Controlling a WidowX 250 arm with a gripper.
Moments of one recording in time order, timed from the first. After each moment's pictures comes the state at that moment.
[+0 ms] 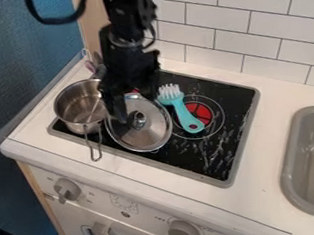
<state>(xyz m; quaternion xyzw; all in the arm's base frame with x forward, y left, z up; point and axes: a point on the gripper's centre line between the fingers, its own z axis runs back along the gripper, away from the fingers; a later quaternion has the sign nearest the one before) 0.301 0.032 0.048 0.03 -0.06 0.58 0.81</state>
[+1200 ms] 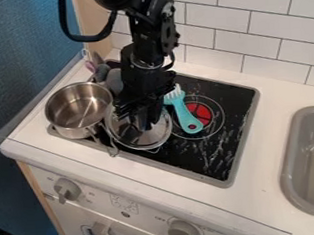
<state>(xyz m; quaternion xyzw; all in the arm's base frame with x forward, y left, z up) 0.300 0.022 0.021 0.06 -0.04 0.55 0.83</state>
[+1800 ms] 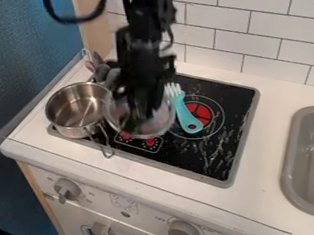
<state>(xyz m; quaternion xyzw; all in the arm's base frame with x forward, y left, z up) 0.300 0.017 0.067 0.02 -0.05 0.56 0.83</state>
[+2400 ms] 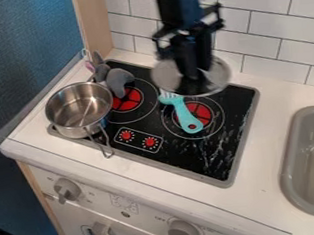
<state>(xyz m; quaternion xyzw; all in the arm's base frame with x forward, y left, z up) 0.340 -0.045 0.097 -0.07 0.07 0.51 0.86</state>
